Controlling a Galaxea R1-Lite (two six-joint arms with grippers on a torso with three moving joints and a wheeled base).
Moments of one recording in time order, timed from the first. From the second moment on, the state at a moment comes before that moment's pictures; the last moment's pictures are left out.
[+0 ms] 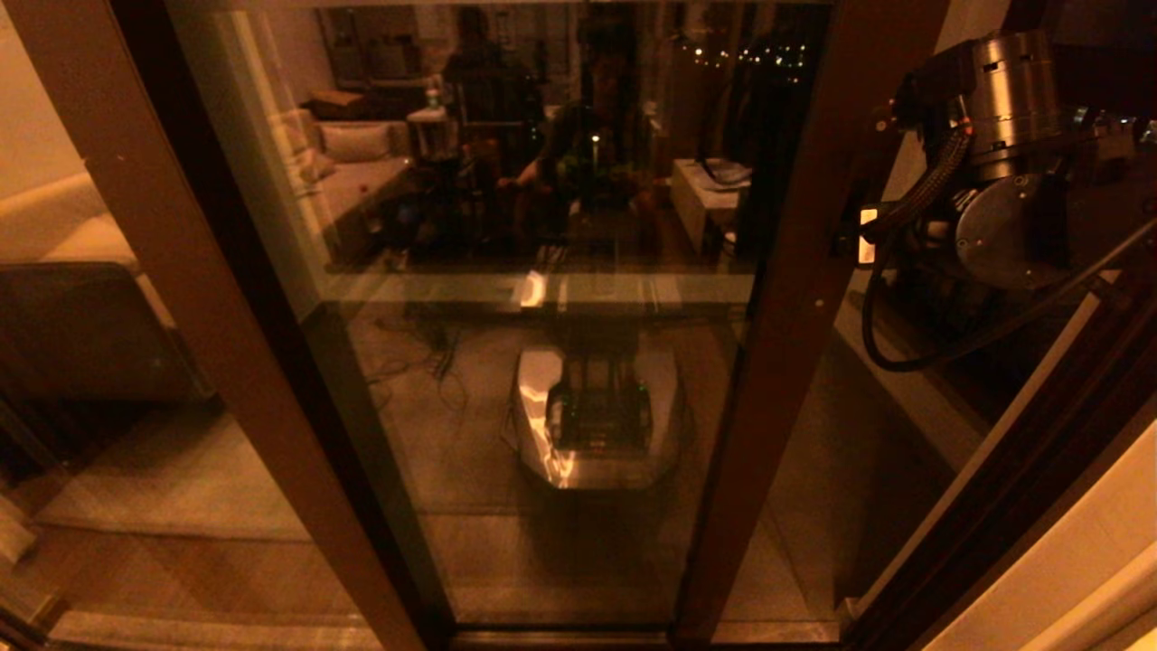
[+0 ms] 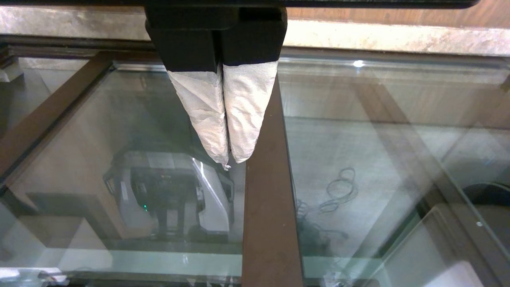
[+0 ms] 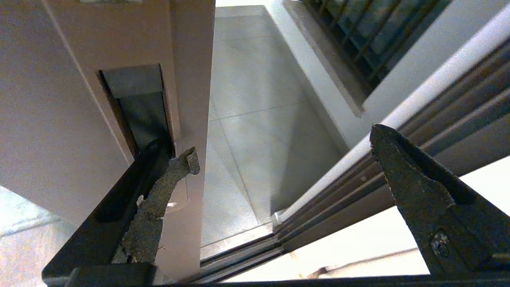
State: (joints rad) left arm 0.00 0.00 -0.02 0.06 0.00 0.00; right arm 0.35 1.72 -1.53 0.18 -0.79 0.11
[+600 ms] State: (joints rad) left arm 0.00 0.00 -0.02 0.06 0.00 0.00; right arm 0.31 1.68 -1.51 0.17 -0.79 0.10
